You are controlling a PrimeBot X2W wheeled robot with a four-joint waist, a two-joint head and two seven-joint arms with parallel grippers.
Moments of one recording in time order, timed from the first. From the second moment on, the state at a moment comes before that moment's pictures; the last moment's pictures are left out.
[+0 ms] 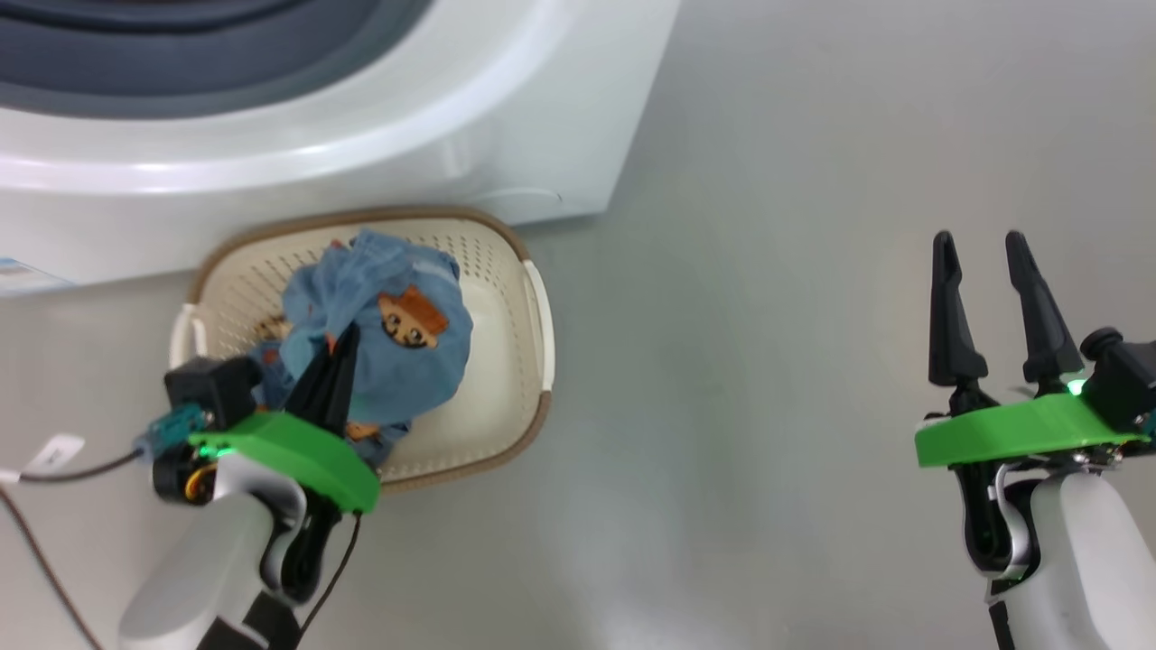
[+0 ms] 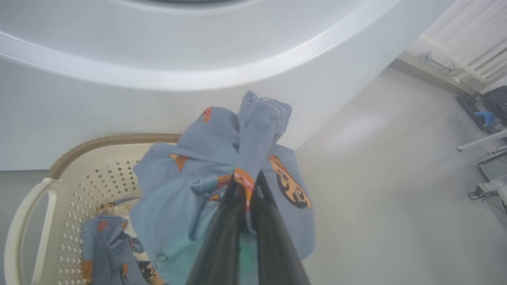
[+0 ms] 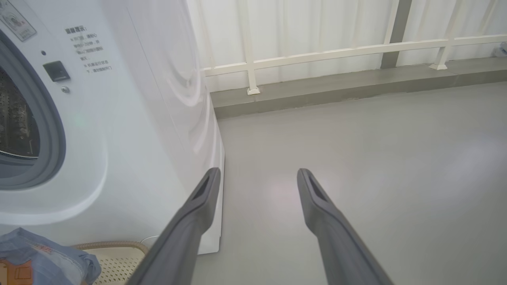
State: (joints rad) left arm -0.64 0.25 -0.56 0.78 -0.82 -0.13 -0.25; right arm -0.32 -0.04 -0.07 0.23 0.27 0.12 -0.25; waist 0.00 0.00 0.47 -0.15
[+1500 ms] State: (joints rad) left arm -0.09 0.10 -0.05 0.20 -0.29 -0.13 -0.25; right arm -0.05 -0.10 -0.10 0.26 0.25 0.12 -0.25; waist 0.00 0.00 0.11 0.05
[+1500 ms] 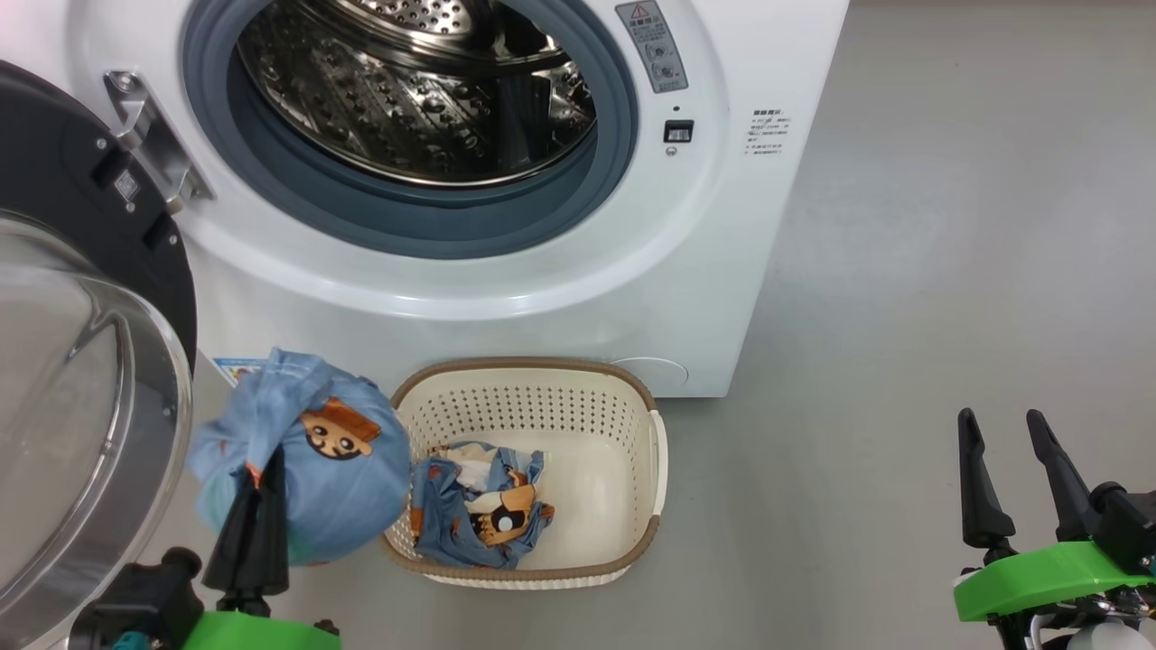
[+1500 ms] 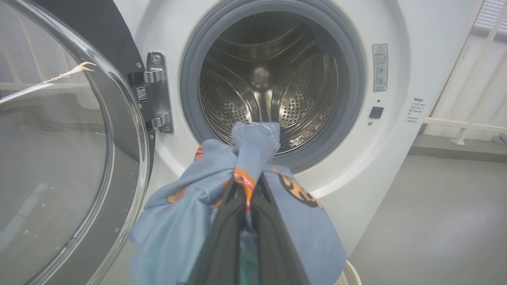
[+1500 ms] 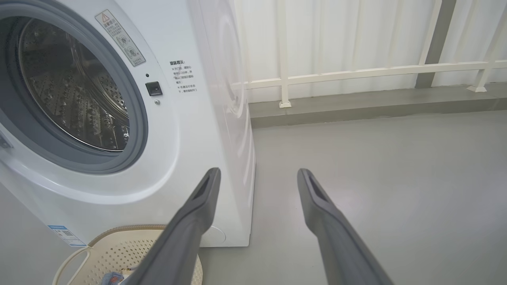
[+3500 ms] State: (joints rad) left arm -1.20 0.17 0.07 0.76 -0.22 -0.13 -0.26; right arm -0.37 -0.05 -0.02 0.21 0.33 0.12 -0.25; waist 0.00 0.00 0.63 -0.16
